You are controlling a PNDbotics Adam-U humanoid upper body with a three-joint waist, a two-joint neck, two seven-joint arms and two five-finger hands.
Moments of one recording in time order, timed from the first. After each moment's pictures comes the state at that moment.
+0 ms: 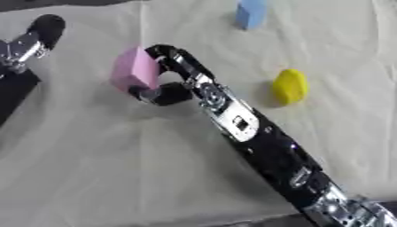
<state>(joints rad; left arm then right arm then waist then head) -0.84 0.38 -0.40 -1.98 -0.38 0.35 -0.37 -0.59 -0.33 0.37 -1.52 0.02 0.00 -0.01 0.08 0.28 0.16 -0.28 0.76</state>
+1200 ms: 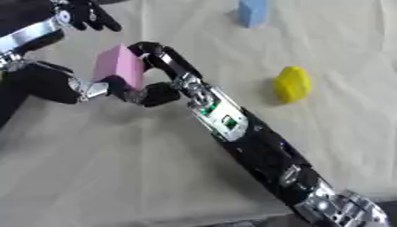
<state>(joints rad) -0.95 0.30 -0.49 -1.78 -0.70 0.23 -0.67 -0.59 -0.33 0.39 -1.56 0.02 -0.04 -0.02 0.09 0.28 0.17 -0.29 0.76</state>
